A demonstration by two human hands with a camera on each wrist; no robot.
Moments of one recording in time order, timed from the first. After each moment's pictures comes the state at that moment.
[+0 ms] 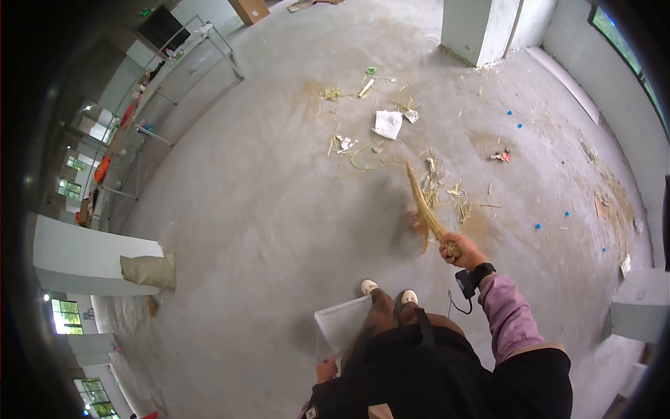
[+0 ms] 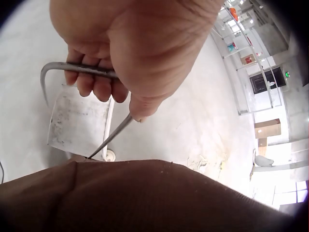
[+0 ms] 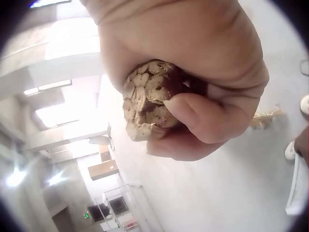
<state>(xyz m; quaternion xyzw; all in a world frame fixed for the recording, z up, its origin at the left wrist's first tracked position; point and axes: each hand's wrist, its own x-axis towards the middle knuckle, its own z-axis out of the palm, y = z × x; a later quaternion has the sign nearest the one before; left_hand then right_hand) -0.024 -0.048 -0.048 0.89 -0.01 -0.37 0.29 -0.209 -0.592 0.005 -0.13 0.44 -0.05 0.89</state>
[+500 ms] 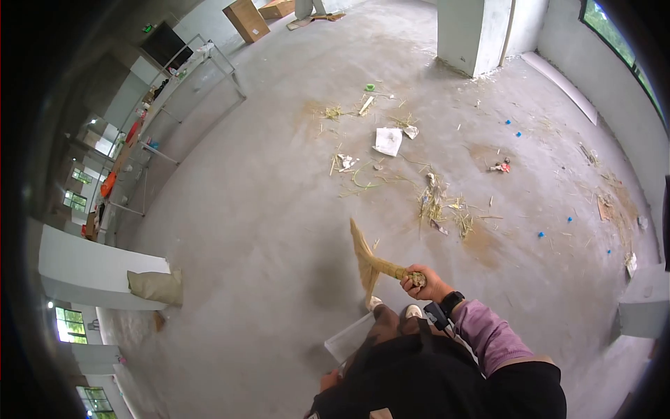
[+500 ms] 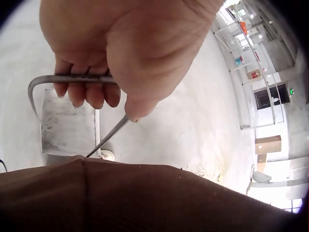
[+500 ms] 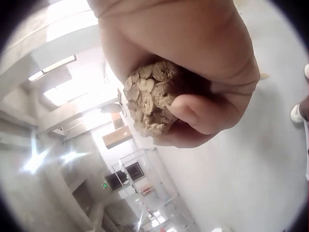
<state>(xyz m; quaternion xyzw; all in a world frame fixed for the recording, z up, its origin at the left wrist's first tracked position) -0.018 -0.031 -0.073 0.88 -0.16 -0.42 0.17 -0.152 -0.527 -0.001 0.17 0.27 0.05 0.95</state>
